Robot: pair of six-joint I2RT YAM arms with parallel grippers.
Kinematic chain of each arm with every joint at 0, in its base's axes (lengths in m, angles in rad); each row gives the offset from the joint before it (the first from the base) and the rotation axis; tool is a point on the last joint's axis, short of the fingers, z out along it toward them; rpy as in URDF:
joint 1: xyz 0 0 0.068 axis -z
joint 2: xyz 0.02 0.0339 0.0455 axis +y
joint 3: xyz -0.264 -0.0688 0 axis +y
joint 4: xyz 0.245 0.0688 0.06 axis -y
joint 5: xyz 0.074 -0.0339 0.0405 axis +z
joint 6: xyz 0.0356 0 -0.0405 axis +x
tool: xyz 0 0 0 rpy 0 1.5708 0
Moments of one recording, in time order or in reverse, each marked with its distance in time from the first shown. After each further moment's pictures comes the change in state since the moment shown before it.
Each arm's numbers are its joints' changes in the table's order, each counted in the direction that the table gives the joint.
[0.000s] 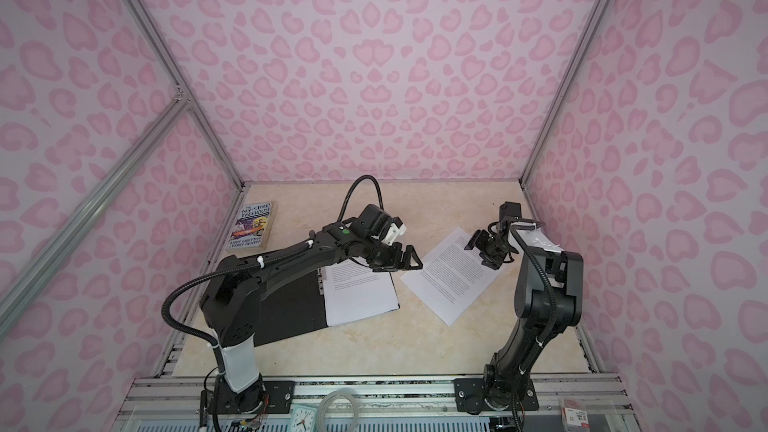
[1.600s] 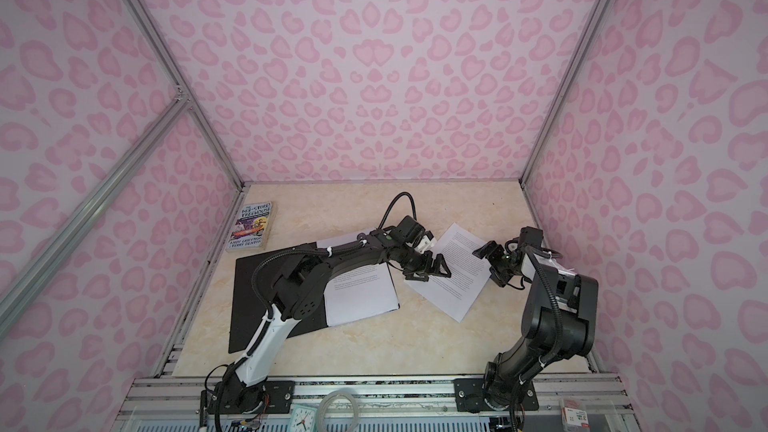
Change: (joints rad) left arm 0.040 0.440 -0.287 0.086 -0.139 -0.061; right arm 0.135 -0.157 0.326 0.348 0.224 0.121
